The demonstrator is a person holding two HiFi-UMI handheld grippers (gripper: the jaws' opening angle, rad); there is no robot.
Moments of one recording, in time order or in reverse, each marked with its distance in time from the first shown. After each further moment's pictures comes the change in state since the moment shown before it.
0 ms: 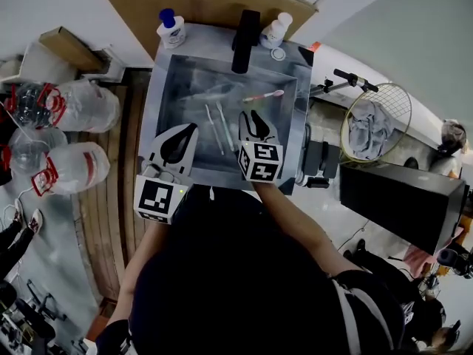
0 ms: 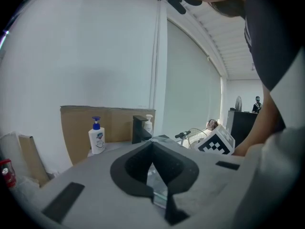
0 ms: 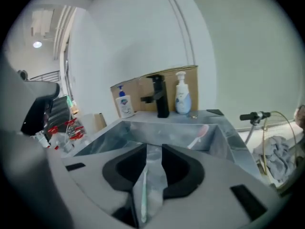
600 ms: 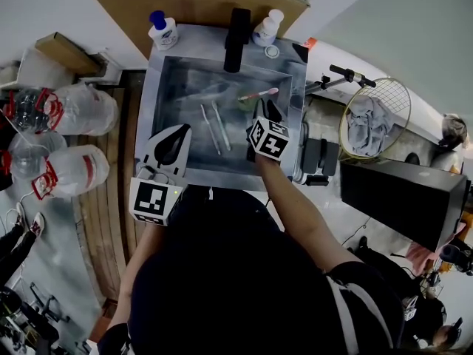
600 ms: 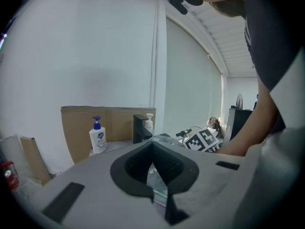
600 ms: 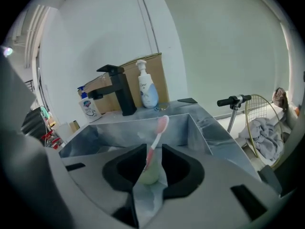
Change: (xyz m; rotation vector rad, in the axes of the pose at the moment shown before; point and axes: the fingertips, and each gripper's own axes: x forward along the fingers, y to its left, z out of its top) left arm 0.003 -0.002 0.000 0.017 0.022 0.009; right arm 0.034 -0.094 -0.014 0.195 0.015 -0.205
